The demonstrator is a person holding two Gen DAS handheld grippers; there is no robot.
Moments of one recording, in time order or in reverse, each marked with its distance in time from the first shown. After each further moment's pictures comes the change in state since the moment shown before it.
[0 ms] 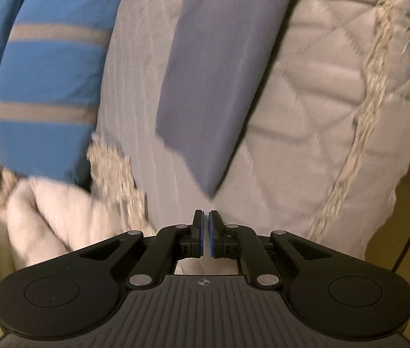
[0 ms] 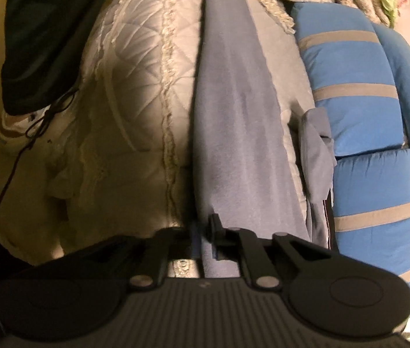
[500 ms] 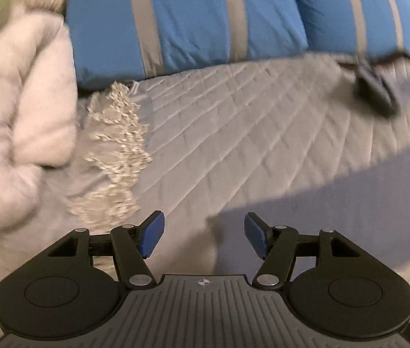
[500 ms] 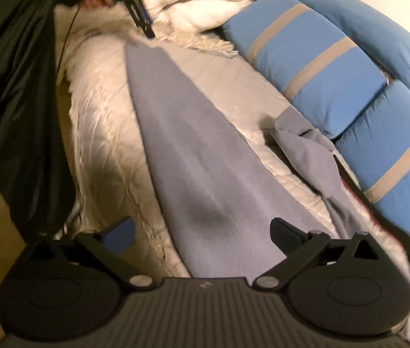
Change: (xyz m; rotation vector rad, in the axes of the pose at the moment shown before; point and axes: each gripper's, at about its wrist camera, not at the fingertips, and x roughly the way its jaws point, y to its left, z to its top) left arm 0.033 0.129 -0.005 -1.089 -0.237 -0.395; right arm -0.016 -0.060 -0.008 0.525 -0.240 0.154
